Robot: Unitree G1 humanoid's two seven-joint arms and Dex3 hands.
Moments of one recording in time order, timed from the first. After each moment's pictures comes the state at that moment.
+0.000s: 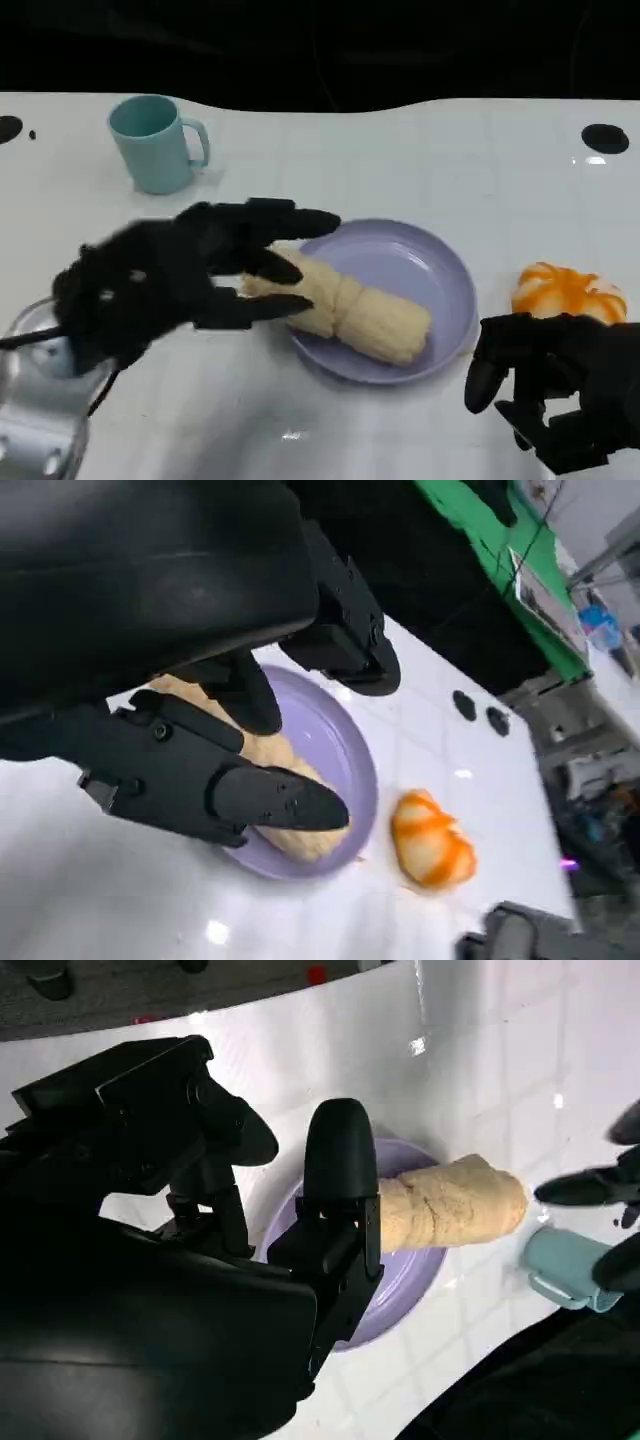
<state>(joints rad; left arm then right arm) -0.22 0.27 -0.09 -0.31 0.04 0.36 -0.53 0.08 -0.44 0.17 -0.64 -0.06 0.60 0.41</state>
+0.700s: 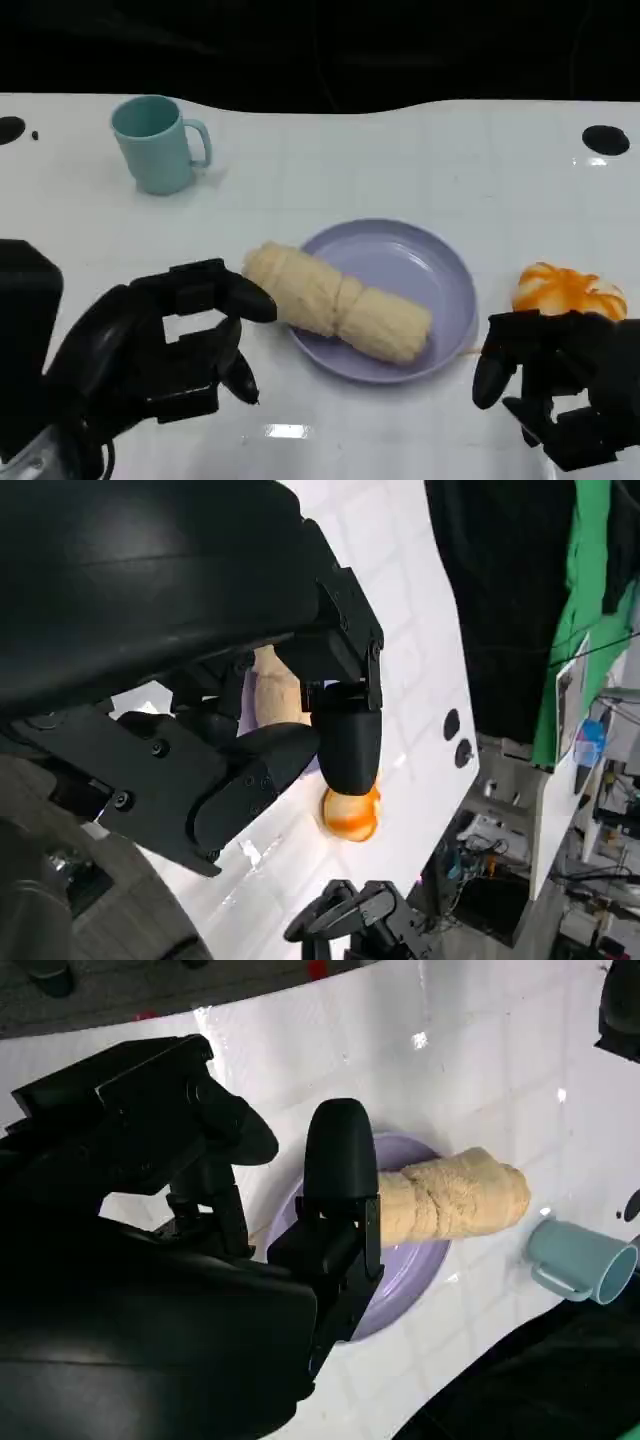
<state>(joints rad) 0.02 0.15 0.12 -0.66 -0.39 0.93 -0.33 0.09 -0.45 0.13 -0.63 -0.05 0.59 0.42</state>
